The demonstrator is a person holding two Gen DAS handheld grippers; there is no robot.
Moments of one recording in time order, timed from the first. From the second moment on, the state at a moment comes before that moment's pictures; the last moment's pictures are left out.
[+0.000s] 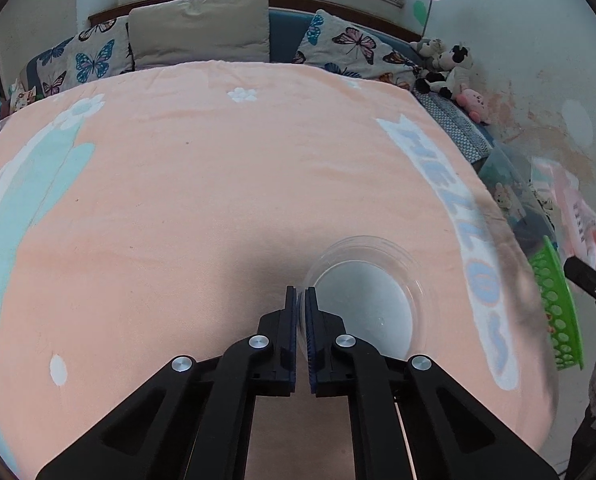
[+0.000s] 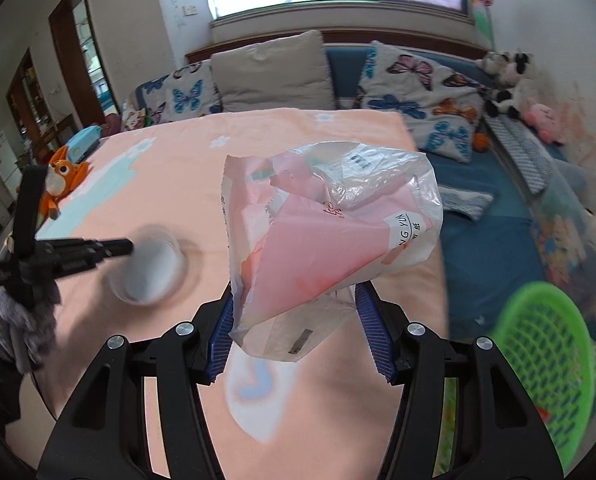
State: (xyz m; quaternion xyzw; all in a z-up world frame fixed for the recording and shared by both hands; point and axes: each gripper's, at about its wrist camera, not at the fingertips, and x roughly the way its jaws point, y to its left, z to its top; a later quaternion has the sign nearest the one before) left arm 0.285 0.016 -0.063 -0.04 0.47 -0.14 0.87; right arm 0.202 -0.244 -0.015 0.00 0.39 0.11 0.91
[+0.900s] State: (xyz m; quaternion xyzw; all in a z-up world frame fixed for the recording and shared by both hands) left arm 0.222 -0.168 0.020 0.02 0.42 -0.31 0.85; right arm 0.083 -0.434 -0.024 0.08 0.39 -0.06 0.92
